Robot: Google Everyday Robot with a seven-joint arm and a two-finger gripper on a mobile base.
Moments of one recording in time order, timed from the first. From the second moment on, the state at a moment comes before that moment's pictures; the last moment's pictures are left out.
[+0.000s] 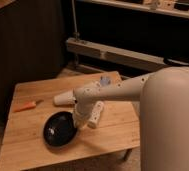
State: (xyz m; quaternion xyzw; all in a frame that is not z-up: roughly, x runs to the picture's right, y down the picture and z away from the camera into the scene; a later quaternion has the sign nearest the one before) arm -0.067 0.197 0.789 -0.37 0.16 0.64 0.65
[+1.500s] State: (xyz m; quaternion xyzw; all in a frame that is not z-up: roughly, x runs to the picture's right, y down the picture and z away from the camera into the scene) arm -0.081 0.278 0.732 -0.44 0.21 0.53 0.69
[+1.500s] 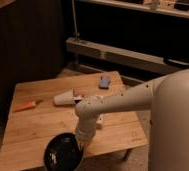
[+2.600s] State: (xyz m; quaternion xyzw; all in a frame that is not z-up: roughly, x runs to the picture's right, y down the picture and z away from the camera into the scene) arm -0.098 0.164 0.798 -0.42 0.08 0.60 0.67
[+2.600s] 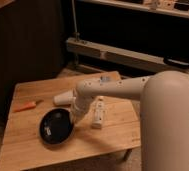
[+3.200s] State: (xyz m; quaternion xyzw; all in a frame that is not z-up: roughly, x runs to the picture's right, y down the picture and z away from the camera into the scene) arm -0.013 0.215 0.764 -0.37 0.16 0.65 0.65
